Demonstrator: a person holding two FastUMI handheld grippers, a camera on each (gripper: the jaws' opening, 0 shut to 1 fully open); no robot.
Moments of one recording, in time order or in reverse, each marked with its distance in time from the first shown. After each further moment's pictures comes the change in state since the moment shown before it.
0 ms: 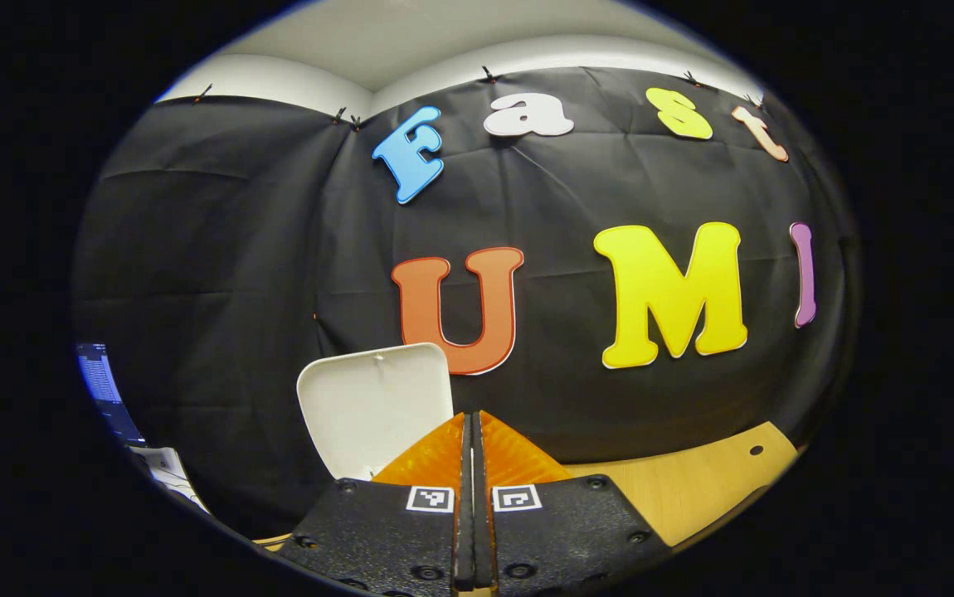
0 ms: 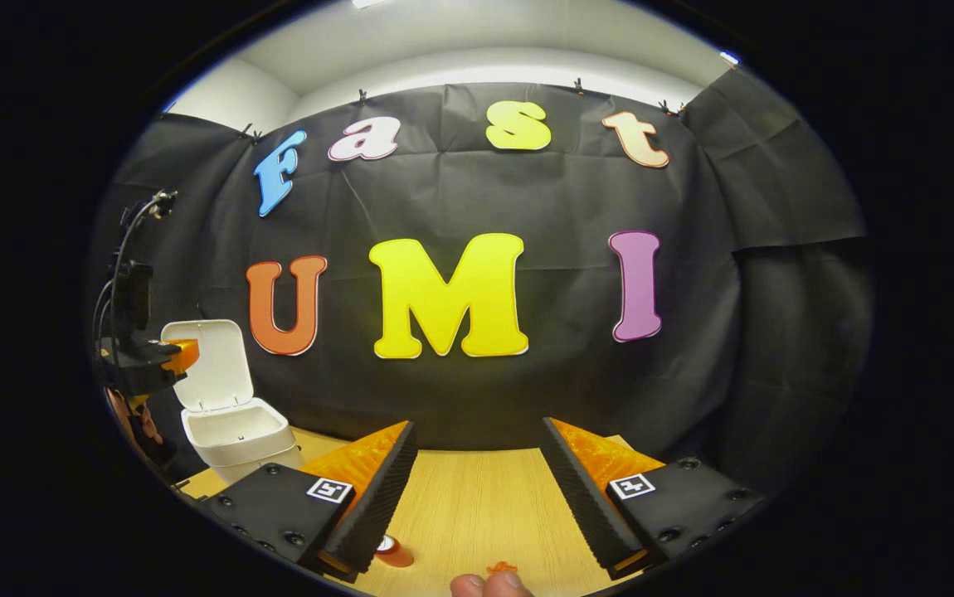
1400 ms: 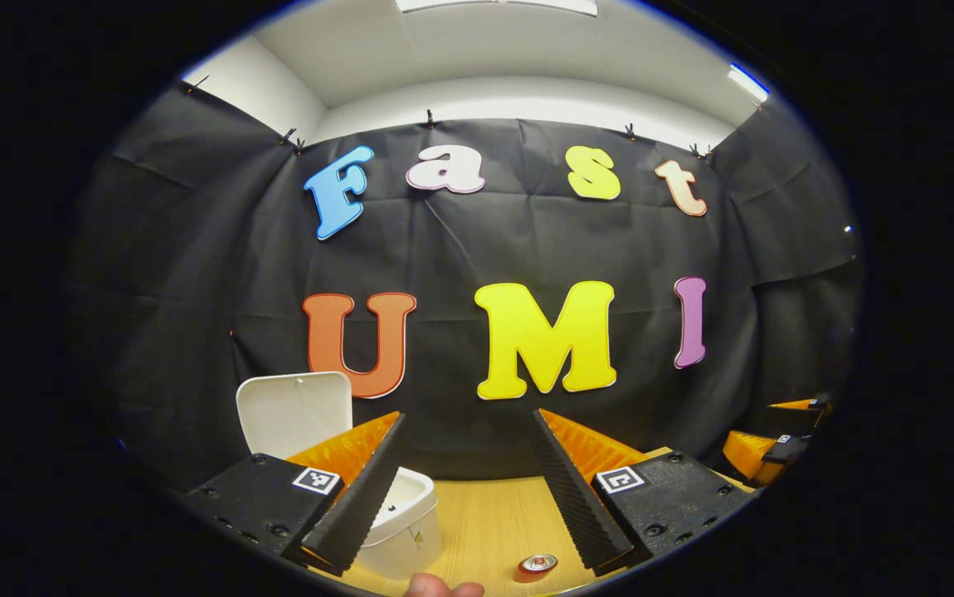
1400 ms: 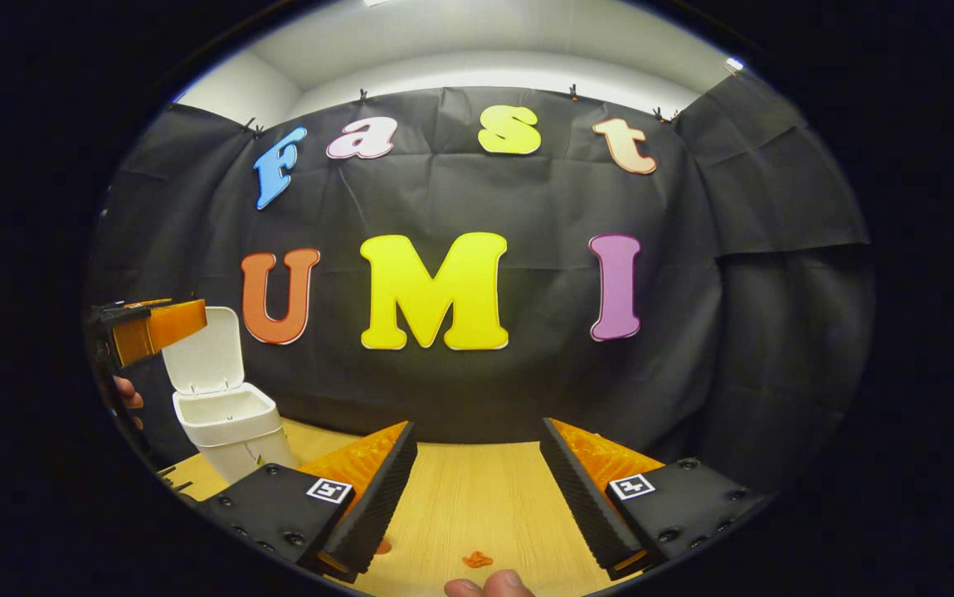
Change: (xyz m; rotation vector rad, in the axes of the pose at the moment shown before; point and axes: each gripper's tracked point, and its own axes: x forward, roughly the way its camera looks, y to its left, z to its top) left arm -0.103 -0.090 0.028 -0.063 -0.101 -0.324; right arm -0.026 -0.022 -0.034 -0.034 0.037 -0.007
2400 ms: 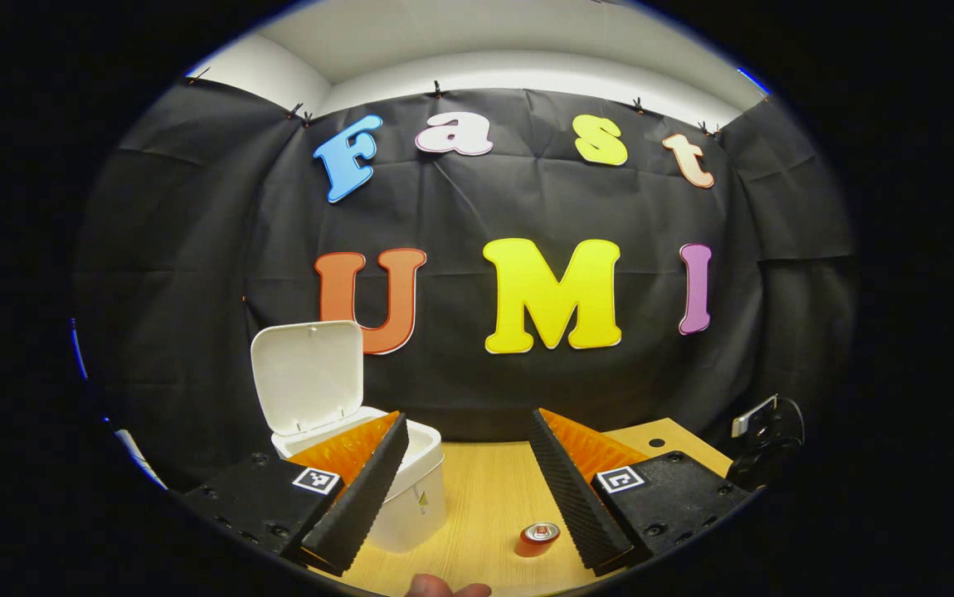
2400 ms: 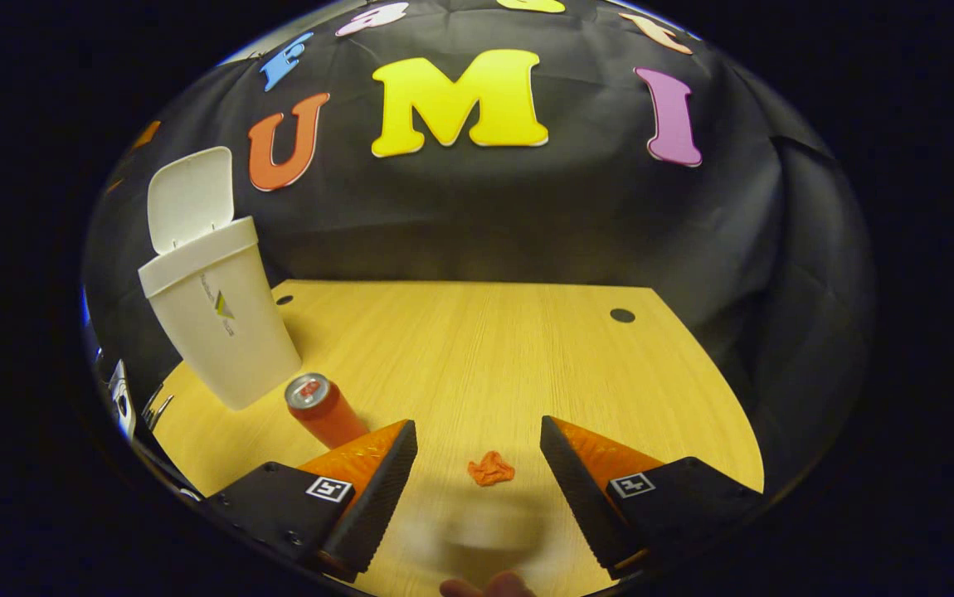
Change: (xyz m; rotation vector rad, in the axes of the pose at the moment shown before) left arm -0.030 0.014 -0.044 -0.009 0.149 0.059; right arm 0.047 -0.011 -0.266 -0.025 0.545 0.087
